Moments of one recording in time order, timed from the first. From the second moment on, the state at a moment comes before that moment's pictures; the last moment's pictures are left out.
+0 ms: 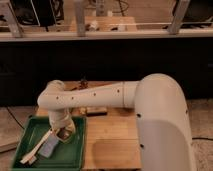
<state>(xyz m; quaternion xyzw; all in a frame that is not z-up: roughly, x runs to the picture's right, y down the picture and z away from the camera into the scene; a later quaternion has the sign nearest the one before) -0.210 0.221 0.717 -0.24 -0.35 -0.71 0.56</state>
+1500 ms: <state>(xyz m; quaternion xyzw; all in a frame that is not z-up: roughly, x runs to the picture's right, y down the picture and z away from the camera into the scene) -0.221 0.224 0.727 -0.25 -0.36 -0.71 0.55</state>
